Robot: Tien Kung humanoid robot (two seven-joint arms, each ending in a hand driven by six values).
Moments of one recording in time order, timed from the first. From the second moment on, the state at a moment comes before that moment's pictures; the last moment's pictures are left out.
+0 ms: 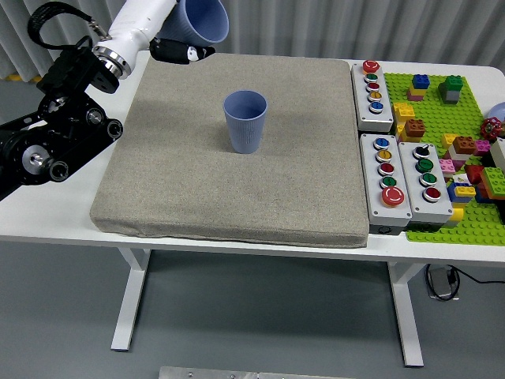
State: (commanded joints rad) left arm -0.97 0.42 -0.70 -1.00 1.49 0.30 0.01; right arm 0.23 -0.09 1.89 0.23 -1.45 -0.19 -0.37
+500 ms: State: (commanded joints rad) left arm -0.71 0.37 -1.00 -1.14 1.30 0.34 0.01; right arm 0.20 -0.08 1.91 0.24 -1.49 -0.18 -0.38
